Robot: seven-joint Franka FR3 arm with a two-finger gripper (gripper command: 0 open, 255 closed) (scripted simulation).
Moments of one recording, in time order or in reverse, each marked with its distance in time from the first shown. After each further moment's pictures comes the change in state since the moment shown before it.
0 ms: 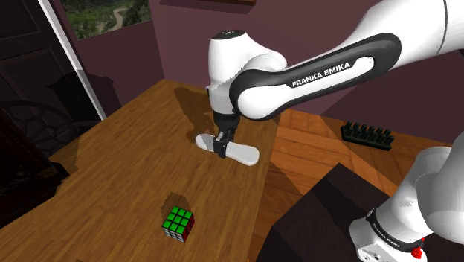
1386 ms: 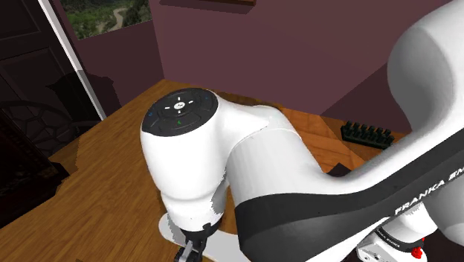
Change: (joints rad) arm 0.269 0.065 0.236 0.079 -0.039 -0.035 0.520
